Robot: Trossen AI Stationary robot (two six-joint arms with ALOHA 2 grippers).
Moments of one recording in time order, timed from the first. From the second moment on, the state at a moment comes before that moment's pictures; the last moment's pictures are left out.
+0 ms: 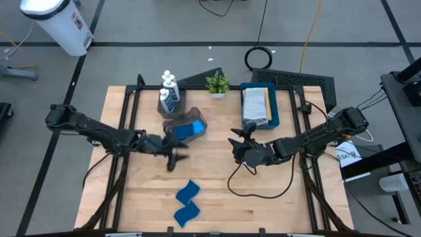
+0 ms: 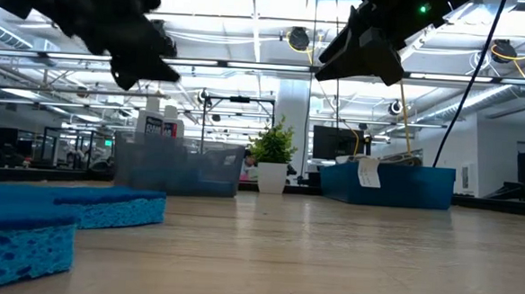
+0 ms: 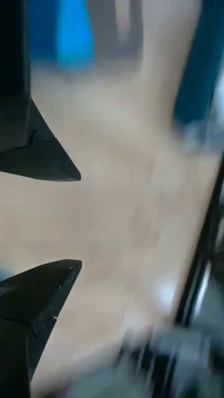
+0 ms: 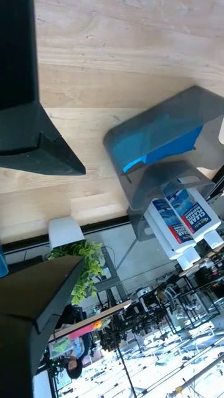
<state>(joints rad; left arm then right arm) -0.23 1.11 0.50 0.15 -0.19 -0.37 0.33 1.45 0.90 -0.05 0.94 -0.36</state>
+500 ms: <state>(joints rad) -0.62 1.53 0.63 0.31 0.02 -0.20 0.33 1.45 0.90 -0.05 0.94 -0.36</state>
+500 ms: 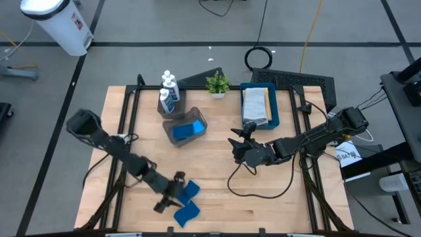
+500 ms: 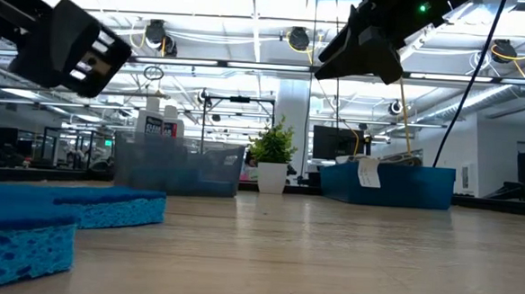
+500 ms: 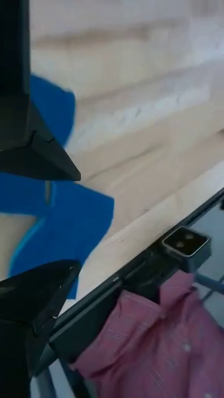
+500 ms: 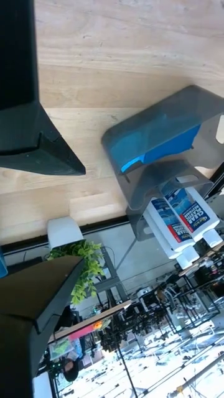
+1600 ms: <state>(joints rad) -0.38 1.76 0.87 0.13 -0.46 -0.04 0.34 1.45 0.90 -0.04 0.94 -0.30</state>
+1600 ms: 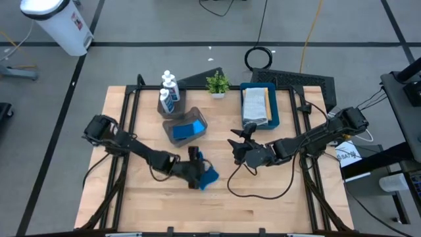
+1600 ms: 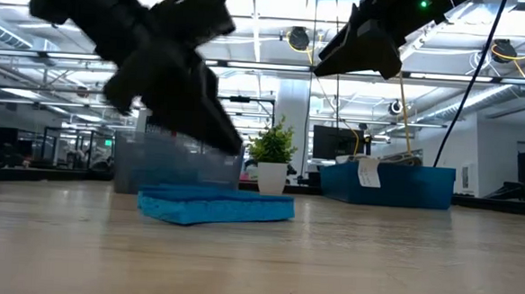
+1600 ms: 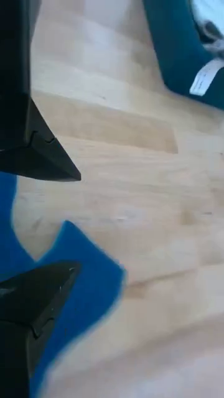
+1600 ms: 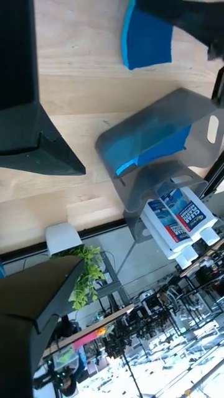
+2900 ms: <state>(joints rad) -0.39 0.93 0.37 0.37 -0.62 -0.22 0.16 1.92 1.05 0.15 -0.01 0.18</state>
